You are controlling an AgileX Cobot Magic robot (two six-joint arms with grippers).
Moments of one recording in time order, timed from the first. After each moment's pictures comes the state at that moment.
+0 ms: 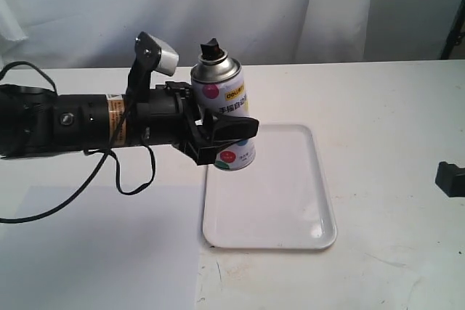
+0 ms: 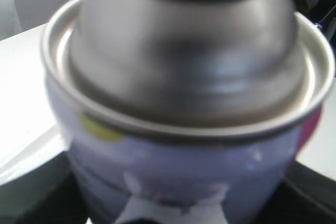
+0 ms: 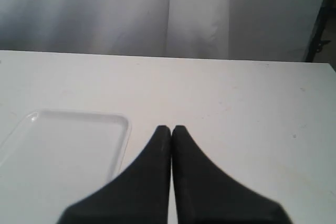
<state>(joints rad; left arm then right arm) -0.42 1.82 -0.92 1.18 -0.82 -0.97 0.70 0.77 -0.32 1.49 -0.47 -1.37</state>
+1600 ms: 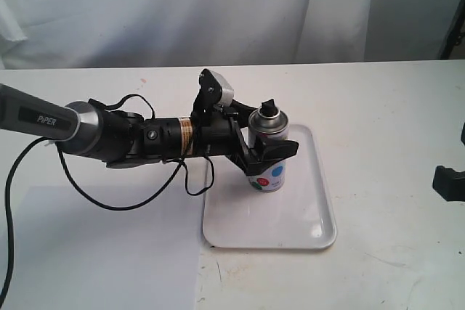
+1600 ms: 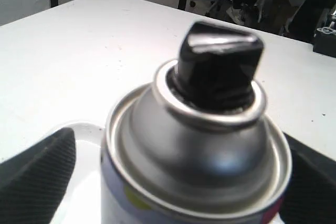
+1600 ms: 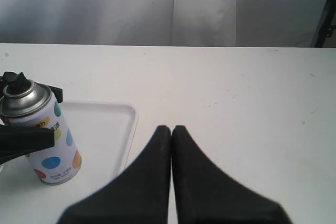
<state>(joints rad) -0.47 2.29 -1.26 1.06 -0.94 -0.76 0.70 0.77 -0.32 1.57 -0.45 -1.41</state>
